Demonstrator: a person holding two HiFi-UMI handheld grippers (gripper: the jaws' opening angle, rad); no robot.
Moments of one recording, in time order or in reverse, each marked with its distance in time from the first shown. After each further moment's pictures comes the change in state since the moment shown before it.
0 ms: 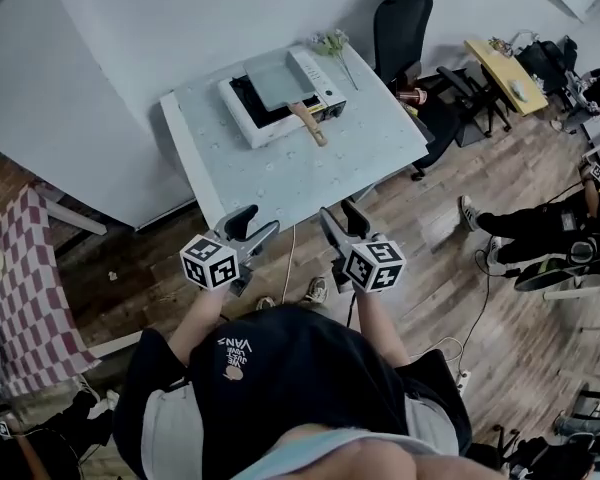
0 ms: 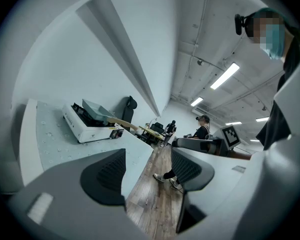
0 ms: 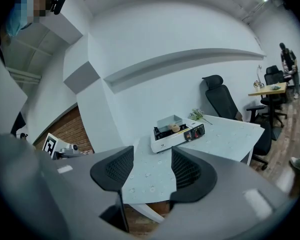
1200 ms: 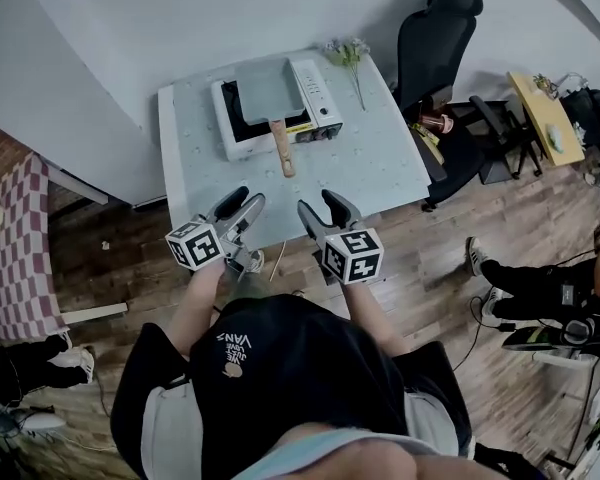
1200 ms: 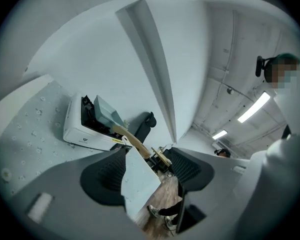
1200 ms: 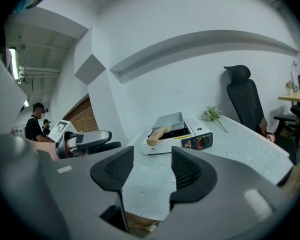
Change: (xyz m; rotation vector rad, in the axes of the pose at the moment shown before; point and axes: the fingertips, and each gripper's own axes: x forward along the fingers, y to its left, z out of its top) left arm 0.122 0.044 0.049 -0.300 -0.257 0.185; right arm 0.084 -0.095 0.041 -0.148 0.147 0.220
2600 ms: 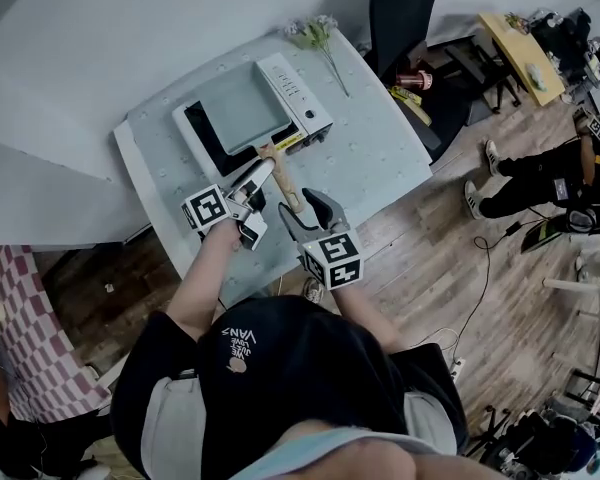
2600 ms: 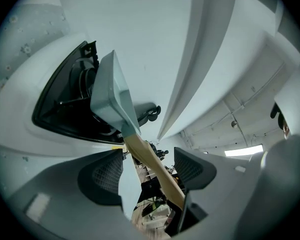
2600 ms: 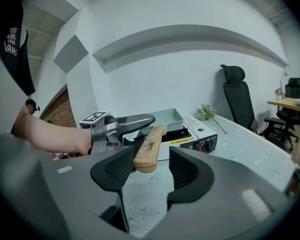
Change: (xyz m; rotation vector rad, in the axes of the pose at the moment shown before) left arm 0.147 0.084 0.029 -0.421 0.187 -0.194; right arm 0.096 -0.007 0.008 0.002 0.039 -0.186
